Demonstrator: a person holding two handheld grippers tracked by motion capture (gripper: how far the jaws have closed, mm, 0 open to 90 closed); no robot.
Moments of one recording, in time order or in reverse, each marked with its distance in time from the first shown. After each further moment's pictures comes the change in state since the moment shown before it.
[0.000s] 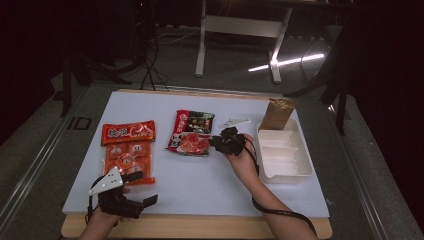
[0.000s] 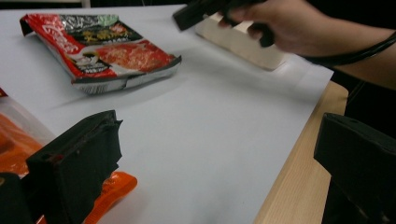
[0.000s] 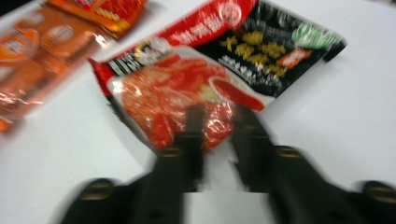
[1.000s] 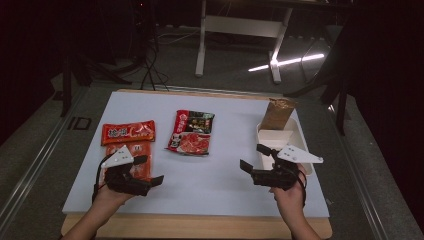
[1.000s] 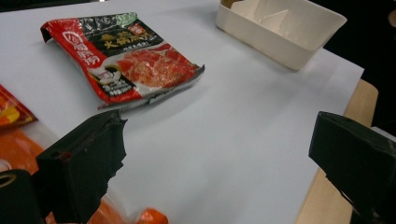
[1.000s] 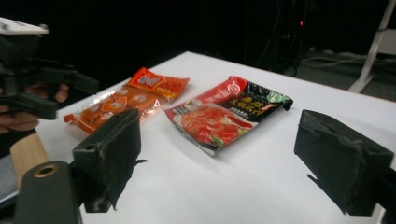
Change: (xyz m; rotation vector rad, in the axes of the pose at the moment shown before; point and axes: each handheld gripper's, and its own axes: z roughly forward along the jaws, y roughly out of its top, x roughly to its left) left arm 0.015 0.054 0.022 0.125 0.064 0.004; right arm 0.019 -0.062 -0.161 -0.398 0.046 0.005
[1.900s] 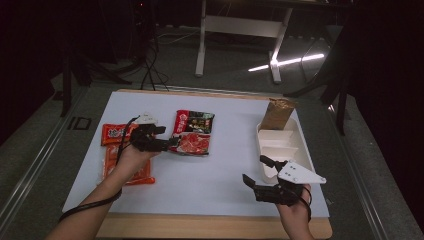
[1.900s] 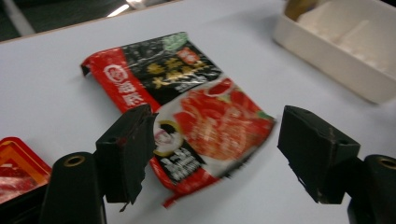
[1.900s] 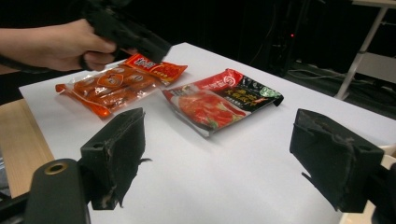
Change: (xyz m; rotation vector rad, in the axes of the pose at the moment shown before) left arm 0.065 0.061 0.084 0.076 0.112 -0.039; right arm 0.019 -0.022 -0.021 0.010 -0.044 -0.145
